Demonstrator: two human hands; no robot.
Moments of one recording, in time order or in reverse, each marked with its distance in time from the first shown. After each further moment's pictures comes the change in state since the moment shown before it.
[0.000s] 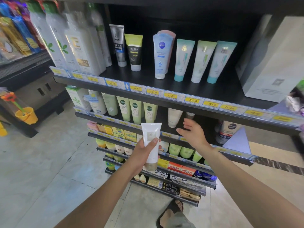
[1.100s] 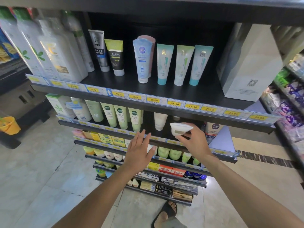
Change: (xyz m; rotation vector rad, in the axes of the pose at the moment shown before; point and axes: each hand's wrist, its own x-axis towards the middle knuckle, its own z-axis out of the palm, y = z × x) left_hand 0.037 -0.018 0.023 1.332 0.002 0.334; right_hand -0.032 0.010 -0.060 -0.209 0.049 -0.252
